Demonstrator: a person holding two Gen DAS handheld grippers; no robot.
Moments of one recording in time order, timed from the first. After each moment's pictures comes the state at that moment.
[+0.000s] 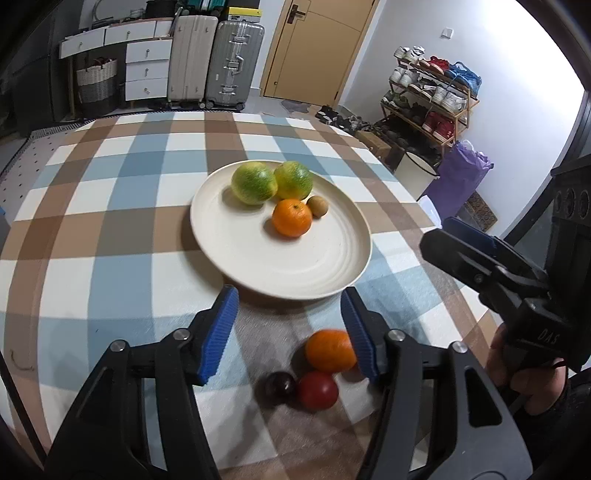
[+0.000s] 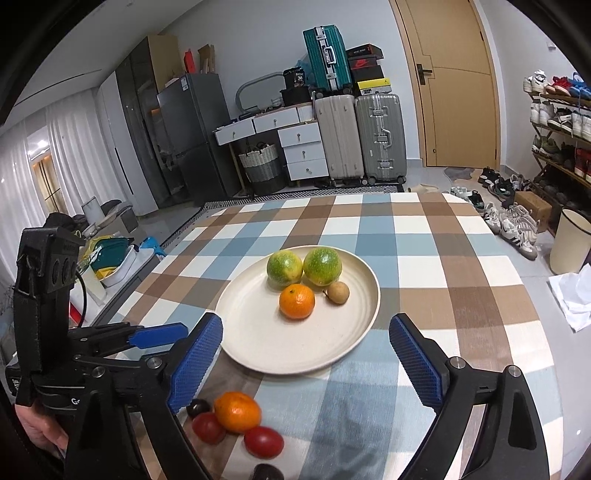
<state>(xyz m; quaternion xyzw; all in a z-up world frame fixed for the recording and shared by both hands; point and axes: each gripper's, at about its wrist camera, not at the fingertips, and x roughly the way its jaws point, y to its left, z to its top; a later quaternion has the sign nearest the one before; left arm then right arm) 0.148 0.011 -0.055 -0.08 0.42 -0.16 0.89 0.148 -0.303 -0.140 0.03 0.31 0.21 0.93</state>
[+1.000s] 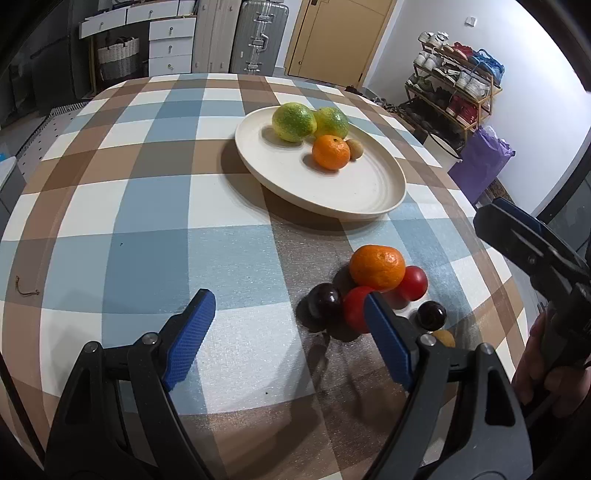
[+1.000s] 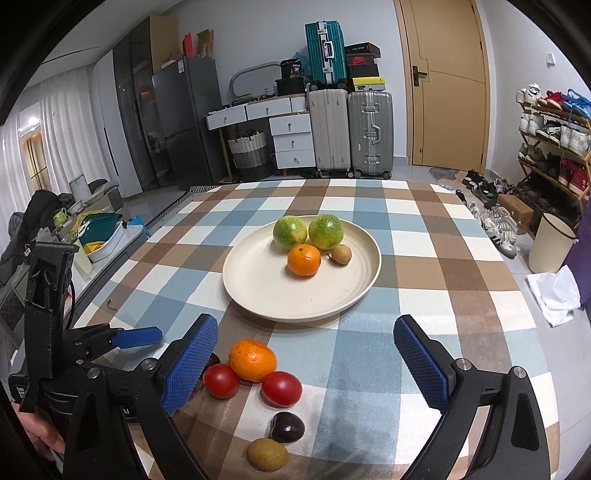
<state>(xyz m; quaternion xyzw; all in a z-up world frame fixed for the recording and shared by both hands) 0.108 0.028 -0.098 -0.08 0.46 -0.12 0.88 0.099 -0.284 -0.151 -0.01 0.32 0.17 0.93</state>
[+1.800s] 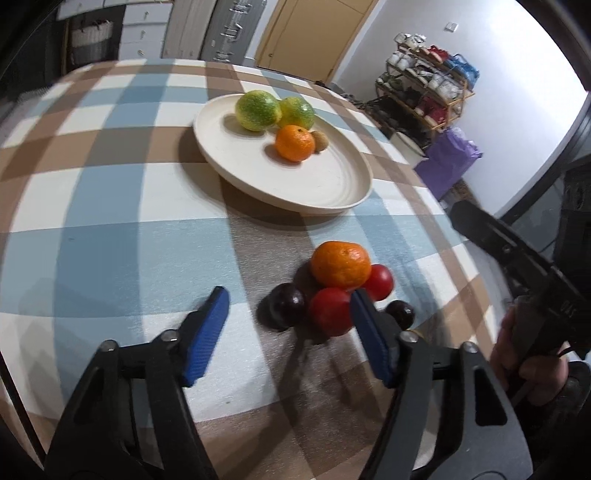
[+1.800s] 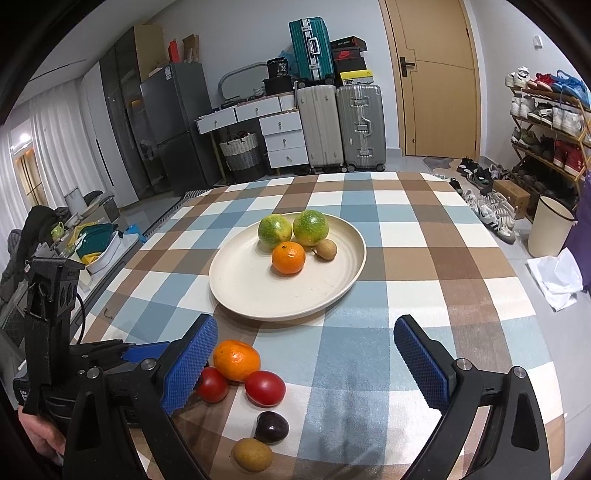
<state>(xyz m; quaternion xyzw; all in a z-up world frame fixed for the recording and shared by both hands) 0.123 0.026 -0.111 -0.14 0.47 -0.20 0.85 0.106 -0.302 -0.155 0.01 0.33 0.17 0.93</state>
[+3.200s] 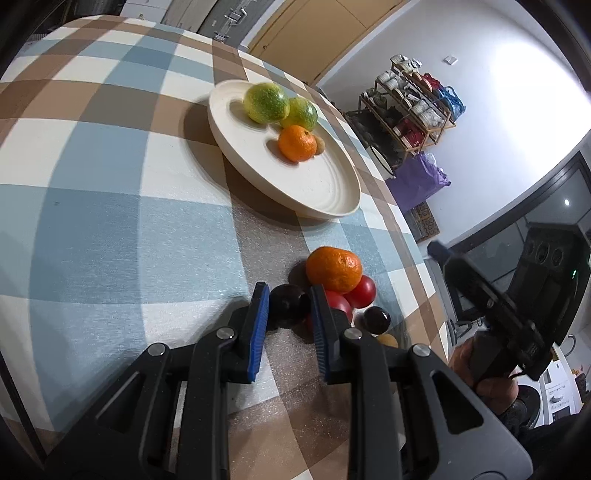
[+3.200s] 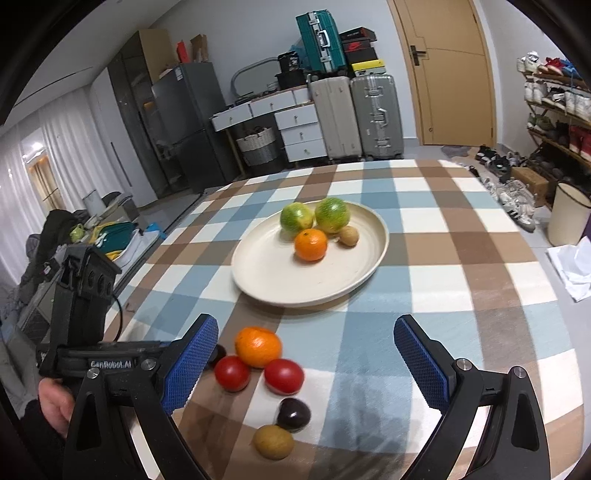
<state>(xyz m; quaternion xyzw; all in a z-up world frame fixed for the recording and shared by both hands) 0.131 0.060 -0.129 -0.24 0.47 -0.24 0.82 0.098 -0.301 -0.164 0.04 0.34 0.21 0.91</state>
